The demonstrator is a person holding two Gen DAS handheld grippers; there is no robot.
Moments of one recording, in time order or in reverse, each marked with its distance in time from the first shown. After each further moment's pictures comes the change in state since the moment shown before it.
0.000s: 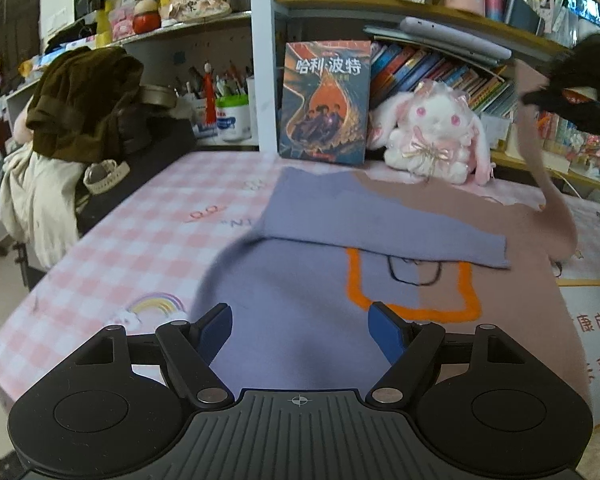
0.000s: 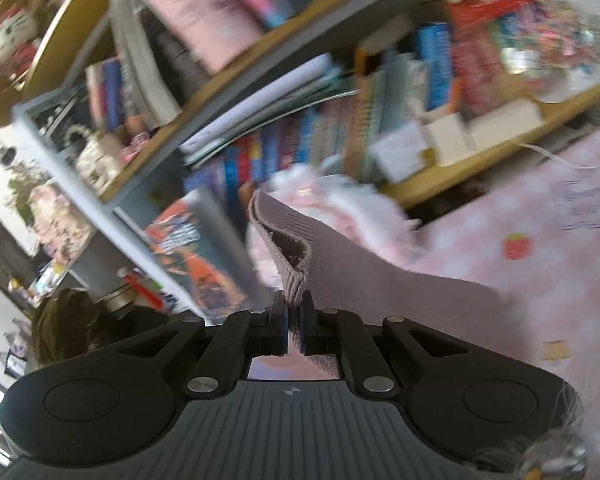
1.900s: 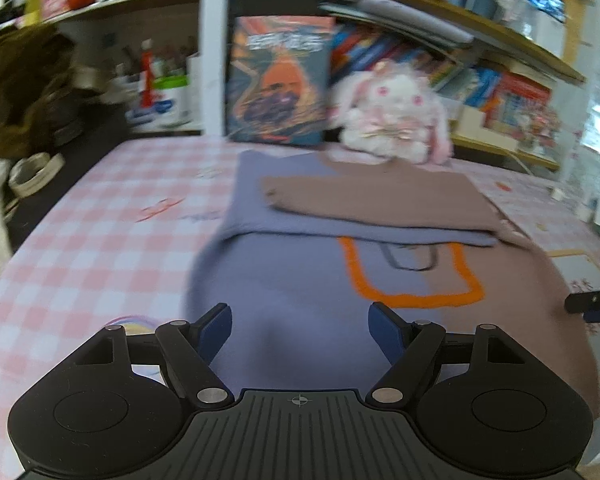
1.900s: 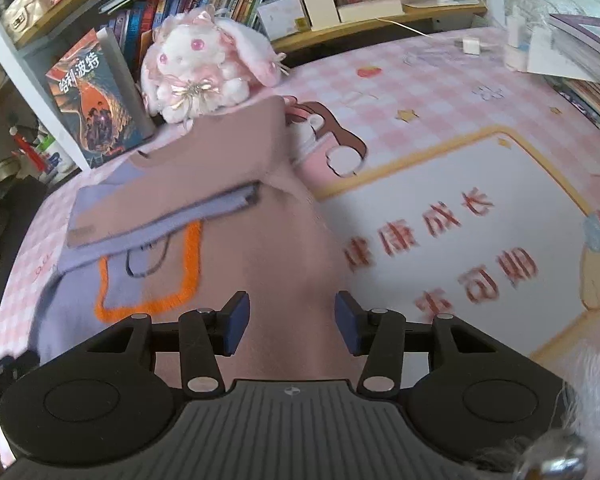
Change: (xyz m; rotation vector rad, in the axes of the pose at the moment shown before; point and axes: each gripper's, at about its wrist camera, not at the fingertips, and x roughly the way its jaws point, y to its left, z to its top) left arm 0.044 0.044 0.007 0.088 0.043 -0.270; right arm -0.088 -0.001 -0.196 -0.063 0.178 -0.454
